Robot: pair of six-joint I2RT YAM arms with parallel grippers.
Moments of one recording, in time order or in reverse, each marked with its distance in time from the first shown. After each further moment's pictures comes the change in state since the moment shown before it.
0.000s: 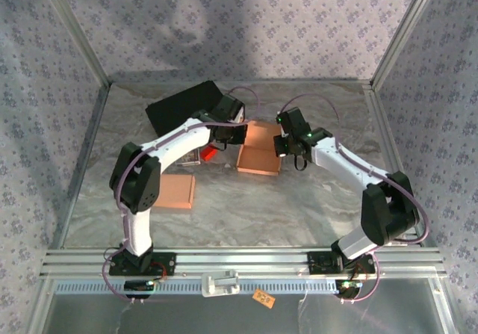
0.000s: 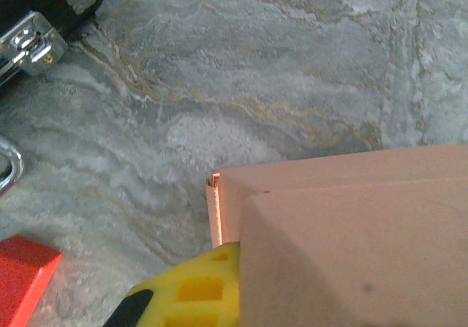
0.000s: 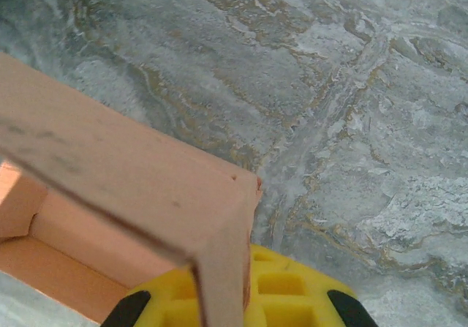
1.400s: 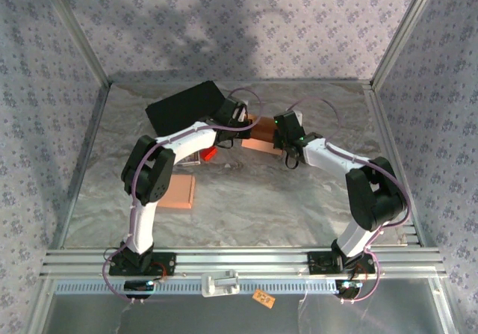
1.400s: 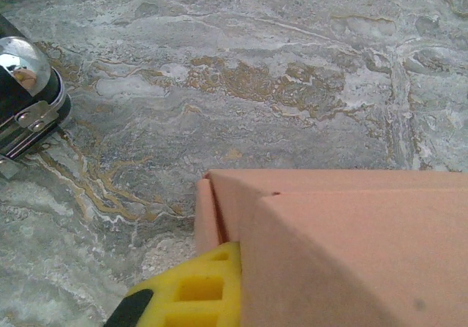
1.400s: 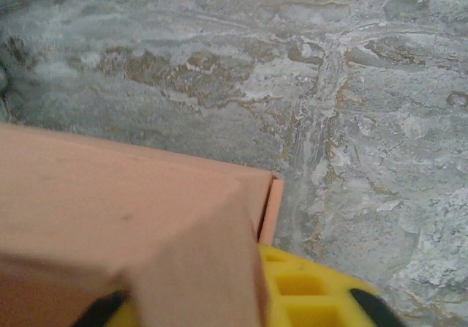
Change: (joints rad) left arm 0.017 0.116 -0.041 0.340 0.002 0.008; right arm -0.014 0.118 -0.065 0.261 0.126 0.272
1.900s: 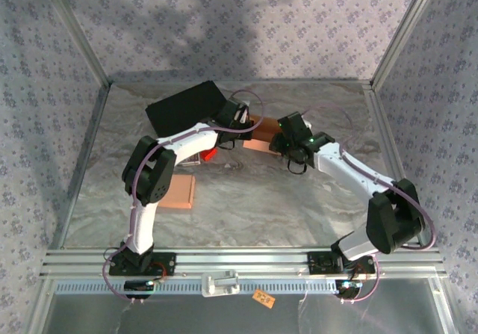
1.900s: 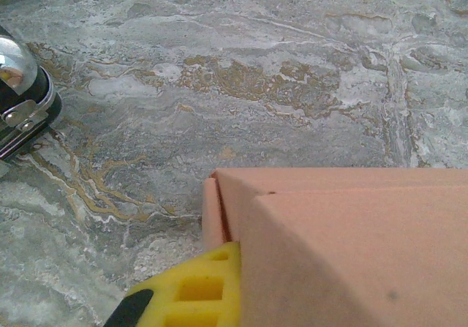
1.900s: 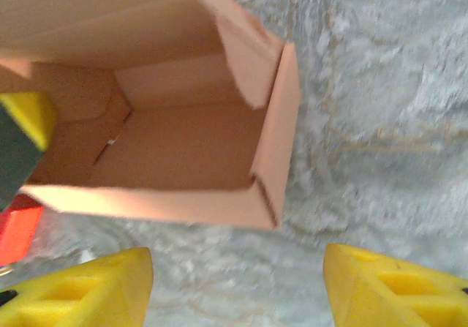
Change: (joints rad) left arm -0.014 0.000 -0.008 0.012 -0.019 0.001; right arm 0.047 -0.206 0.028 -0.334 -0.150 0.371
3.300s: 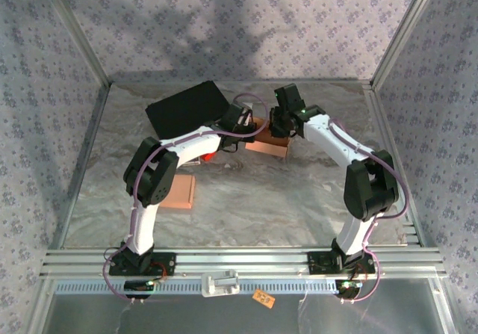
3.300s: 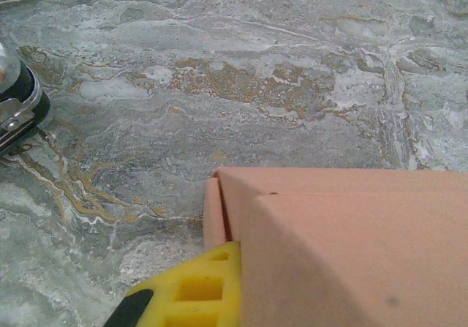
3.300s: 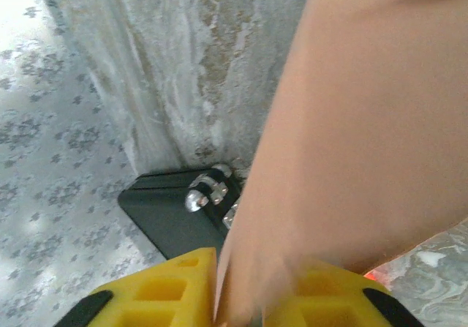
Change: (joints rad) left arm -0.033 0.000 -0.026 0.045 -0.056 -0.011; right arm -0.098 0.301 0.322 0.056 -0.176 1.129
